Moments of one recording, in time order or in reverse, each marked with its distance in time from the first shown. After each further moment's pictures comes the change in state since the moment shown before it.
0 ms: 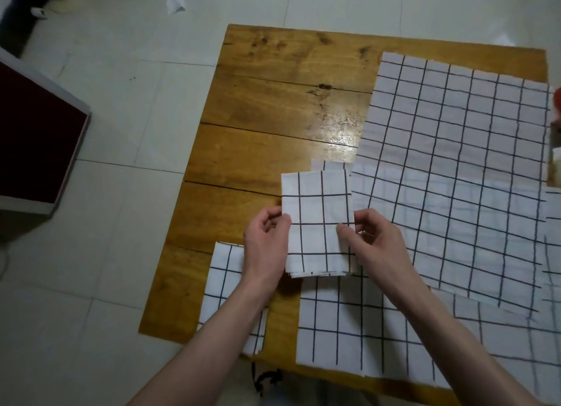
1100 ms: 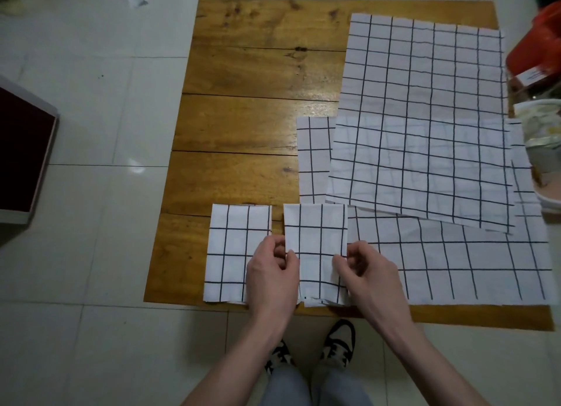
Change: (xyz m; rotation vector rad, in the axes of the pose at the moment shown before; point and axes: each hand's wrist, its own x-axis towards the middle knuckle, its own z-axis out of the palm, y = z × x) left_hand -0.092 -0.092 -0.042 0.540 0.013 0.157; right_hand -0.123 0.088 0.041 -0.263 0.185 0.027
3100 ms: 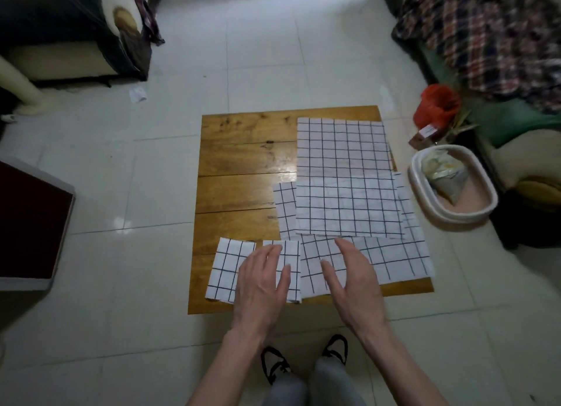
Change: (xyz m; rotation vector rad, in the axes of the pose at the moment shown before) left_hand -0.084 0.095 -0.130 0.481 -0.030 0.716; right_hand -0.121 -0.133 -0.086 -0.326 0.308 -0.233
